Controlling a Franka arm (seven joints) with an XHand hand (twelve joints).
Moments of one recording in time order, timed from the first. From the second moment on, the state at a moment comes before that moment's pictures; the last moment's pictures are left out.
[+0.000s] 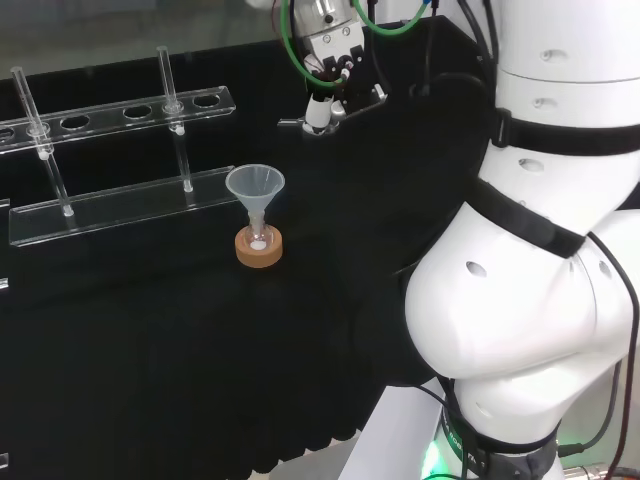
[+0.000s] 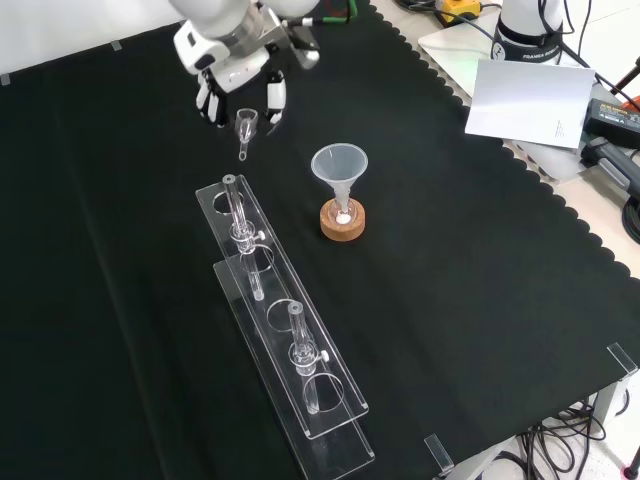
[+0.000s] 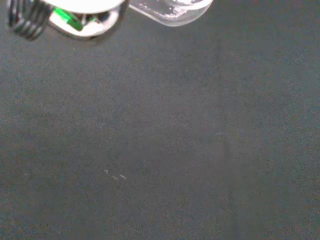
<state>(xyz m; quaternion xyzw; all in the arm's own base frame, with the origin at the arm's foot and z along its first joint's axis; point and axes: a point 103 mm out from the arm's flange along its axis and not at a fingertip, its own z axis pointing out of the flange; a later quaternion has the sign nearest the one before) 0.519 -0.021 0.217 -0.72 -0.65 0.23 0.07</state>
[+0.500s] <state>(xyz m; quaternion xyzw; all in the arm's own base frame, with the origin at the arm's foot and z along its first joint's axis) 0.537 -0.020 0.175 -0.70 -0.67 0.24 0.08</state>
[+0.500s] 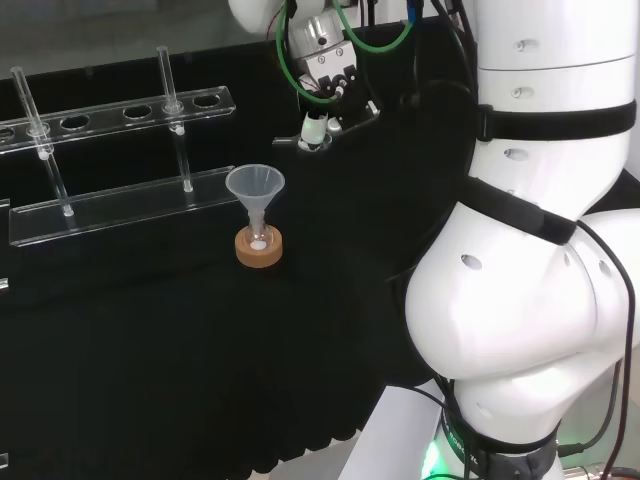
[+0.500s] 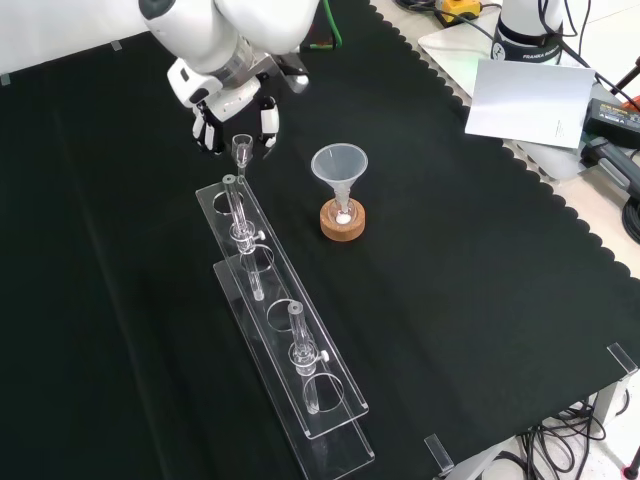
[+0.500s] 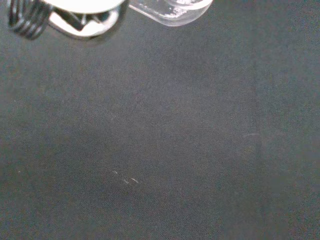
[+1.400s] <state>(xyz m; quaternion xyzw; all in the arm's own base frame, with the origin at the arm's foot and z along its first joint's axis) 0.559 -0.030 0.123 -0.67 -0.70 0.23 0.11</state>
